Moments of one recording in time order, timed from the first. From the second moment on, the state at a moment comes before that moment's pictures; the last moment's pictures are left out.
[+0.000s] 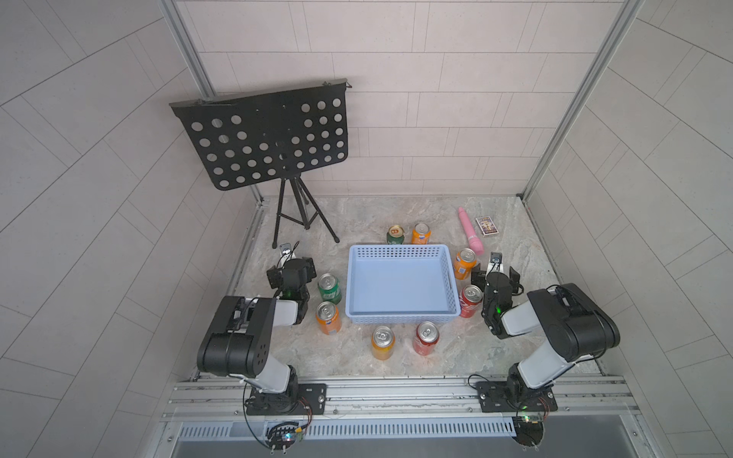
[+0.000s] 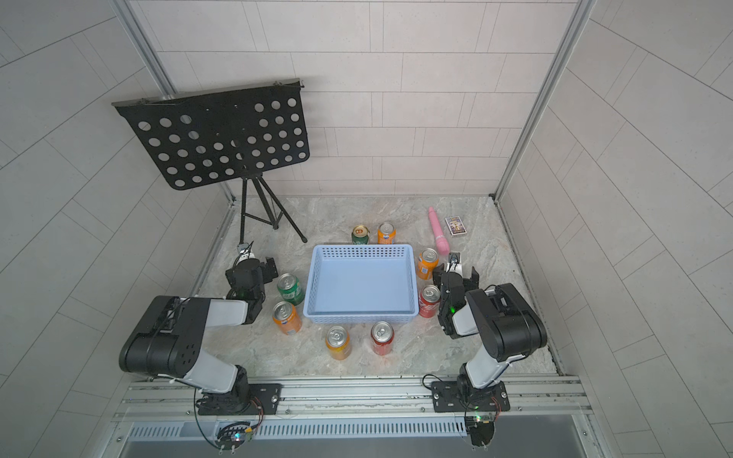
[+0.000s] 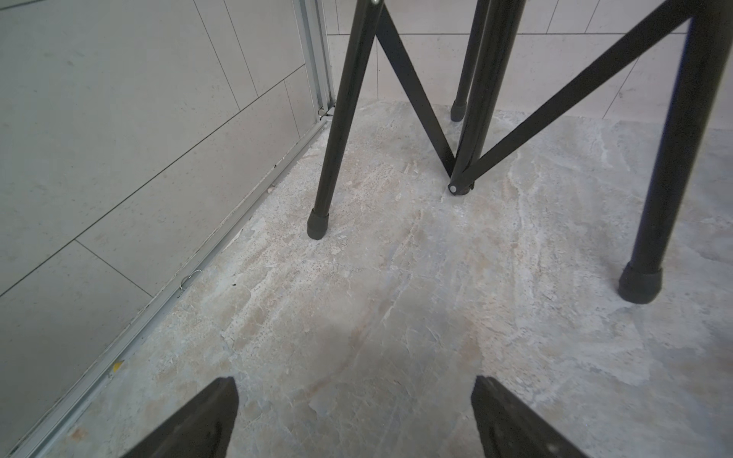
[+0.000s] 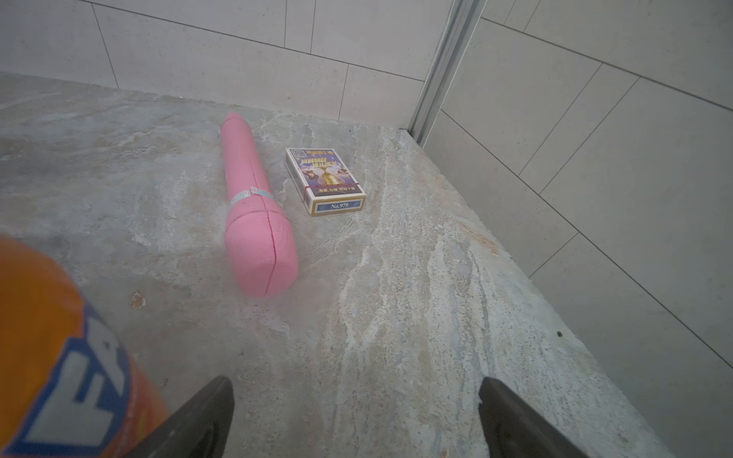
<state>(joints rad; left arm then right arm) -0.06 1.54 0.40 0.69 -0.47 -0.11 0.13 1.62 0.25 1.05 0.53 -0.05</state>
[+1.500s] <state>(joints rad) -0.06 1.54 0.40 0.68 -0.47 -0.10 0.08 1.59 0.34 0.93 0.48 -0.01</state>
